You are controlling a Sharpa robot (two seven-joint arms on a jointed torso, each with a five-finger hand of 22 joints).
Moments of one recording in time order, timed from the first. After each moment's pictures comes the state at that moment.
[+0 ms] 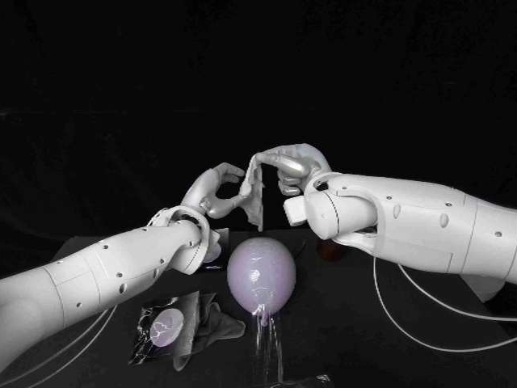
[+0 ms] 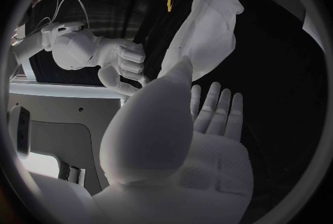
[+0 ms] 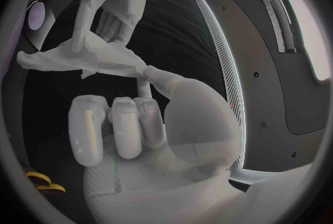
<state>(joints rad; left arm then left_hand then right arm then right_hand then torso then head) 1.25 -0.47 -0.08 1.11 -0.76 -0.69 0.28 1.70 -0.13 0.19 0.29 0.05 0.36 0.15 0.75 0.13 0.63 0.26 0.34 0.07 0.51 0.24 0.19 0.13 0.10 0.42 0.29 0.11 0.05 1.44 -0.57 -0.12 1.40 -0.07 -0.65 0.20 1.19 -0.03 0.65 -0.07 0.04 0.99 0.09 0.51 0.28 1.46 0.01 1.57 1.31 1.47 -0.04 1.57 1.31 0.02 1.47 0.07 1.50 1.31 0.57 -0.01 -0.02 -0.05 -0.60</state>
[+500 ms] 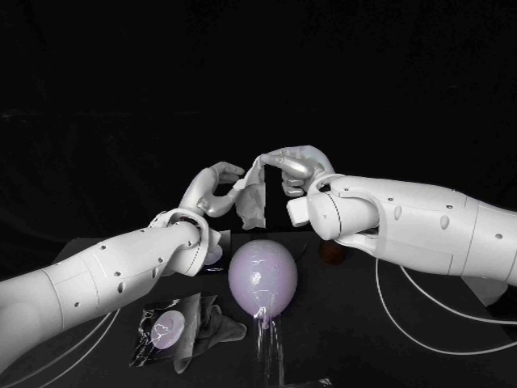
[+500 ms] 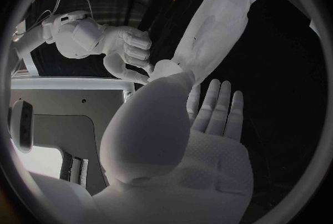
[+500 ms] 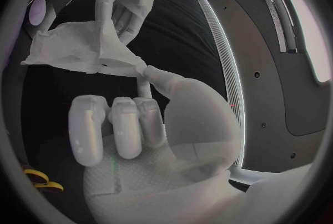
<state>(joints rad) 1.25 -0.48 -0.08 1.12 -0.66 -0.73 0.38 1.62 -0.11 0.49 0.28 0.05 0.47 0.16 0.71 0.10 0.71 0.24 0.35 0.06 0.69 0.22 0.21 0.15 0.10 0.47 0.29 0.12 0.05 1.44 -0.57 -0.12 1.38 -0.08 -0.65 0.20 1.19 -0.03 0.65 -0.07 0.05 0.99 0.09 0.51 0.28 1.46 0.01 1.56 1.31 1.47 -0.04 1.57 1.31 0.02 1.47 0.07 1.50 1.31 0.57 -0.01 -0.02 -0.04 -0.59</state>
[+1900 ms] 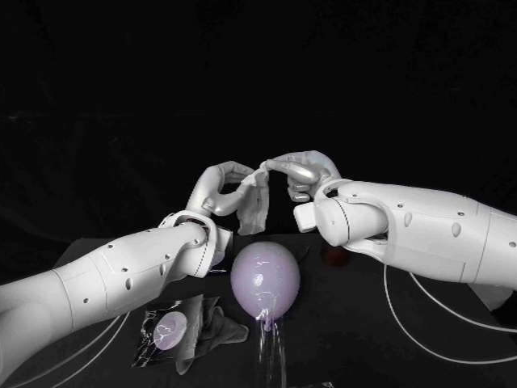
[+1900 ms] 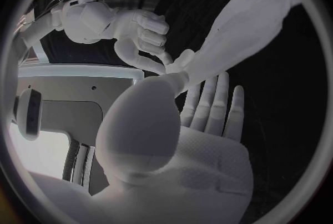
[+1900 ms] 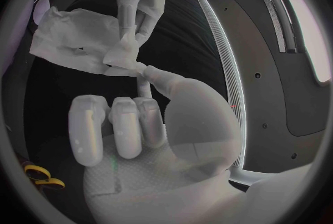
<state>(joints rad) 1.24 -0.47 -0.07 1.13 -0.51 -0.73 0.57 1.46 -0.09 0.56 0.23 0.05 0.72 0.19 0.63 0.08 0.92 0.18 0.23 0.07 0.90 0.16 0.21 0.16 0.11 0.64 0.29 0.14 0.07 1.43 -0.60 -0.12 1.41 -0.09 -0.65 0.19 1.19 -0.03 0.65 -0.07 0.05 0.99 0.09 0.52 0.28 1.46 0.01 1.57 1.31 1.46 -0.04 1.57 1.31 0.02 1.47 0.07 1.50 1.31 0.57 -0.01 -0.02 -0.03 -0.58</state>
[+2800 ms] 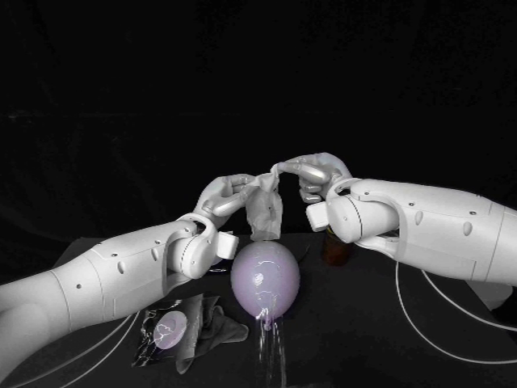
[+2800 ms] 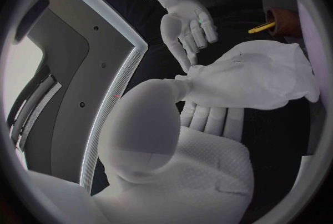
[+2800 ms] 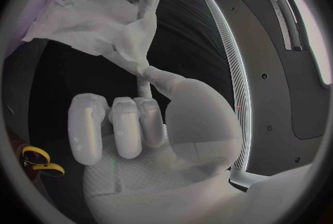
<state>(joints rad) 1.24 -0.48 -0.06 1.13 -0.06 -0.16 0.56 1.41 -0.01 0.70 0.24 0.04 0.77 0.20 0.66 0.16 0.97 0.19 0.13 0.06 0.93 0.16 0.19 0.16 0.16 0.80 0.29 0.17 0.07 1.43 -0.63 -0.12 1.39 -0.12 -0.60 0.12 1.16 -0.02 0.67 -0.07 0.05 0.98 0.08 0.52 0.28 1.46 0.01 1.57 1.31 1.47 -0.05 1.57 1.31 0.02 1.47 0.07 1.46 1.31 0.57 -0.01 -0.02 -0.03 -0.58</state>
